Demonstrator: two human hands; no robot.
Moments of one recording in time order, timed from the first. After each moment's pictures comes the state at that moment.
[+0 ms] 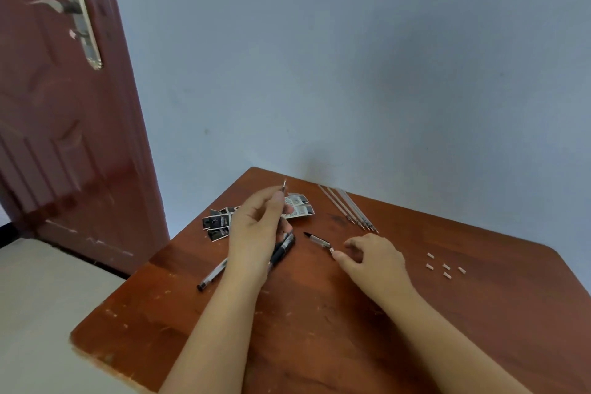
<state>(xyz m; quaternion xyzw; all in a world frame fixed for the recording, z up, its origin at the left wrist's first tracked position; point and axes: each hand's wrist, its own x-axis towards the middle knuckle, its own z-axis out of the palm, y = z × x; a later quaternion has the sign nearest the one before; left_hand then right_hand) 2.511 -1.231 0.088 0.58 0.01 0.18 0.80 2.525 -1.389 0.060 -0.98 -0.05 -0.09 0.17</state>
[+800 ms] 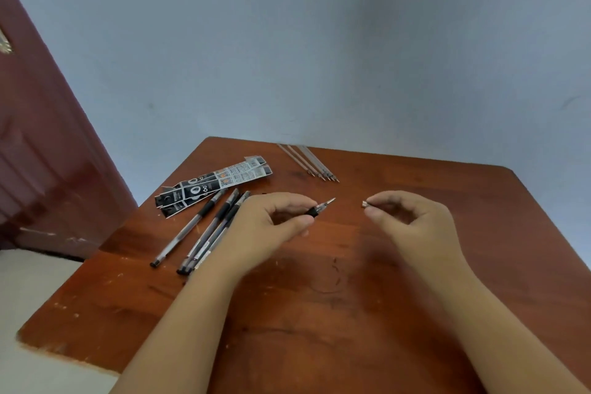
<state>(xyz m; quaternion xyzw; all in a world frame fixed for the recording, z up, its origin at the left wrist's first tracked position) 2.489 -1.267 0.077 0.79 -0.20 0.01 0.58 2.462 -1.455 0.074 -0.83 -0.04 -0.23 0.51</state>
